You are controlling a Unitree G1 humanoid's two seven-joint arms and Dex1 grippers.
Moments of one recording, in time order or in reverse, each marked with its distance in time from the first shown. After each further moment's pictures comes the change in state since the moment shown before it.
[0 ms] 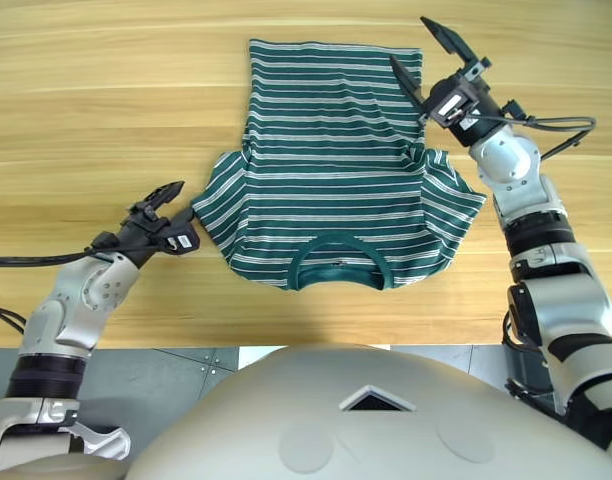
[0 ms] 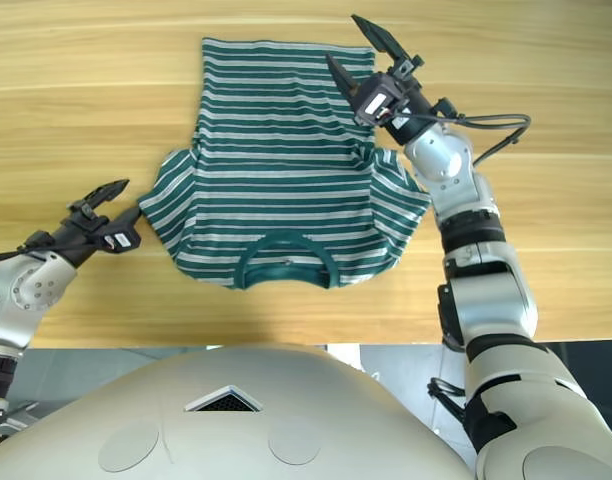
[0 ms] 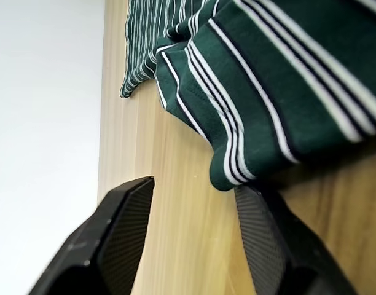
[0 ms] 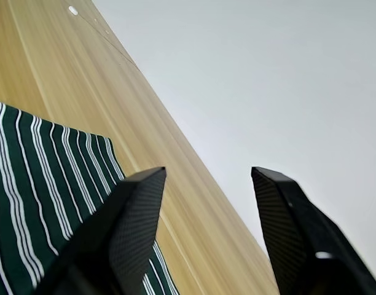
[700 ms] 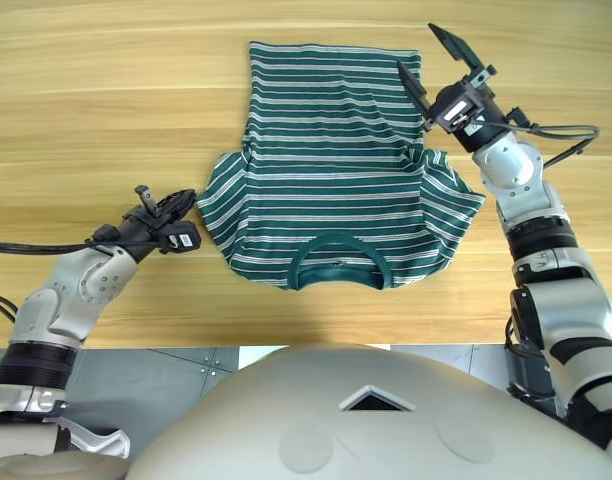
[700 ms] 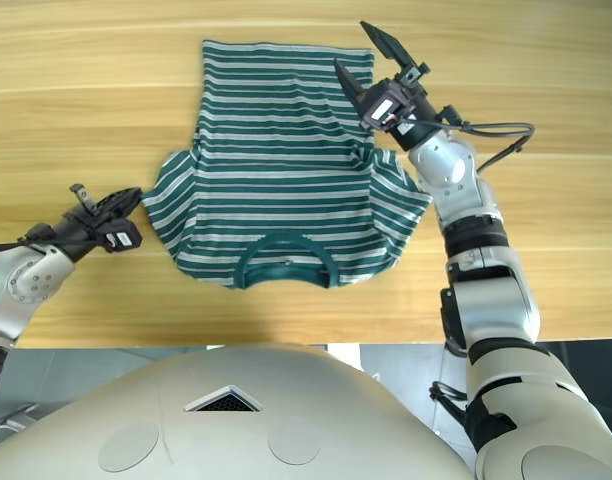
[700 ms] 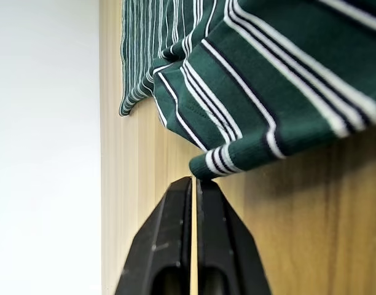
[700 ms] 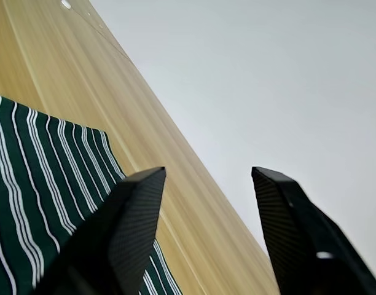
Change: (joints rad) left arm -0.046 0.070 -0.074 0.022 -0.010 -0.020 0.012; right arm 0.019 -0.013 -0.008 0.009 0.000 -0.013 -0.015
